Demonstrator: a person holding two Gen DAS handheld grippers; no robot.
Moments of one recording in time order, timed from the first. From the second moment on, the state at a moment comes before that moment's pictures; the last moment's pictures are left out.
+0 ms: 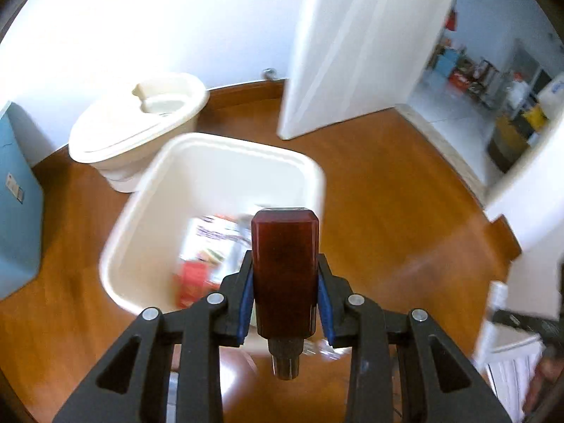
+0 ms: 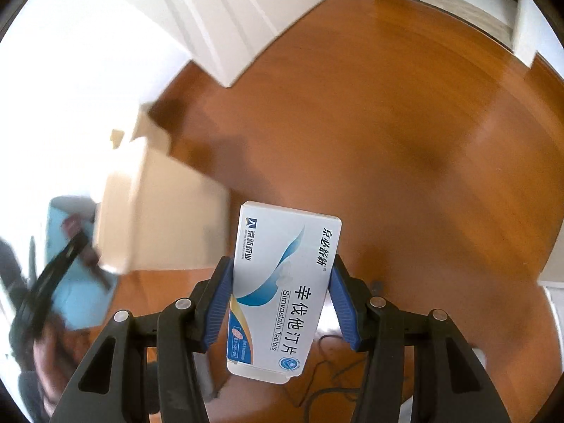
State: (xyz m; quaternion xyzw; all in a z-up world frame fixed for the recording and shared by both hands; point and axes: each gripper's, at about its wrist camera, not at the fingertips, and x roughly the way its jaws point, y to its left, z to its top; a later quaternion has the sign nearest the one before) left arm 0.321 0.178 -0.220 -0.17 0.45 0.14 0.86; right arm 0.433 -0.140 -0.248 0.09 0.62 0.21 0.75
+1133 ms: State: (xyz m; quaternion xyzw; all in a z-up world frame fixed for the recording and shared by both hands) left arm 0.313 0.155 -0.236 -0.20 0.46 0.08 0.86; right arm 0.416 -0.121 -0.391 0.04 0.71 0.05 0.70
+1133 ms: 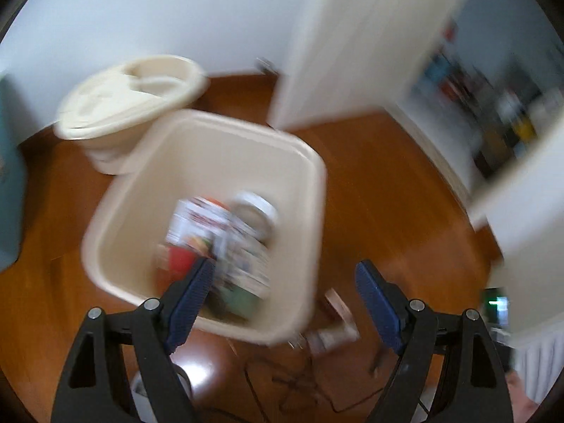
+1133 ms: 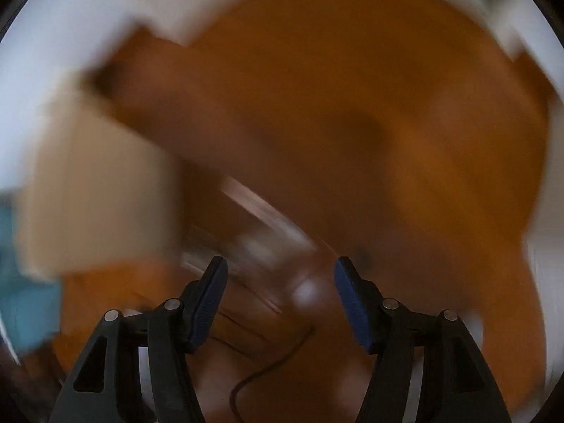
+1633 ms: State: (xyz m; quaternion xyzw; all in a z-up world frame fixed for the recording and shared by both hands) left arm 0.348 0.046 -0.329 -0.10 0.57 -0.01 0.81; right arm 0.407 -0.180 -0.546 0.09 0.75 -0.02 0.65
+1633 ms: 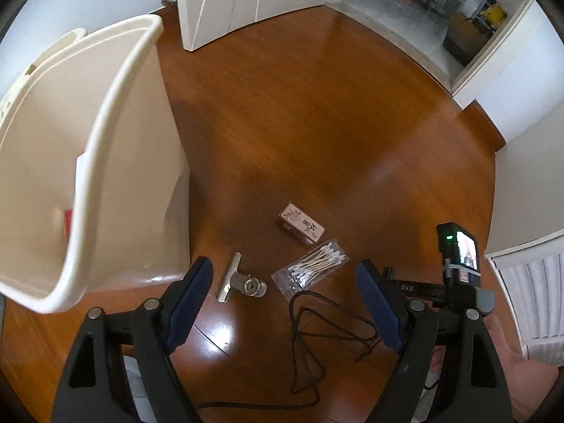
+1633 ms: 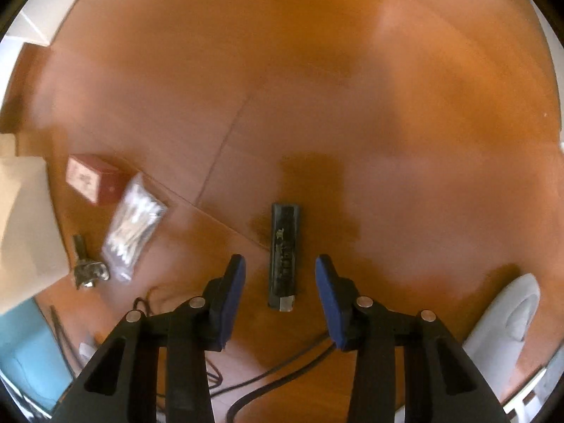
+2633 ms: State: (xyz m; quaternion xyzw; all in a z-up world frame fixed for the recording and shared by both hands) left arm 0.433 0.048 -0.495 -0.40 0.65 0.17 0.62; right arm 0.459 -0.230 -0.513 0.00 0.70 0.08 0.71
